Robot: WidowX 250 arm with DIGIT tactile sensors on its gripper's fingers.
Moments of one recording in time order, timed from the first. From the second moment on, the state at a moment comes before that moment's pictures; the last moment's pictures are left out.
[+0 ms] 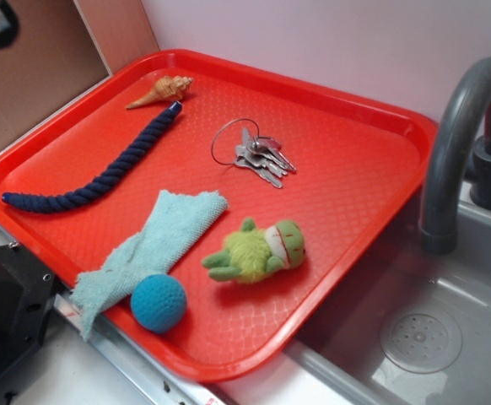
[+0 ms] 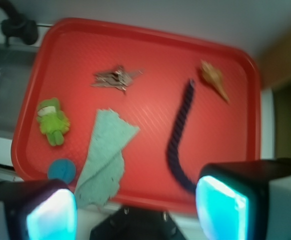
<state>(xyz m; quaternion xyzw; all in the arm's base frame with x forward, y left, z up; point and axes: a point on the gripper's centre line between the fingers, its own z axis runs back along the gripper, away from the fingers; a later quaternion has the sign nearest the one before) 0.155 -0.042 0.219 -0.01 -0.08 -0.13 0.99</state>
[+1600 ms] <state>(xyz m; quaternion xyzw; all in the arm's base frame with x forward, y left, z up) 0.202 -0.157 0.027 -0.07 0.10 -0.36 0.92</state>
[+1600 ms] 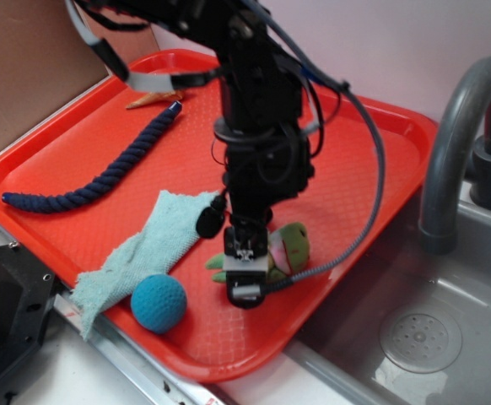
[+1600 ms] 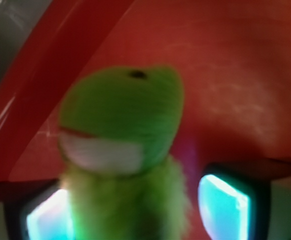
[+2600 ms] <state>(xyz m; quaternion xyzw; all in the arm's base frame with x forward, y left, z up) 0.187 -0.142 0.042 0.04 0.11 -0.32 0.94</state>
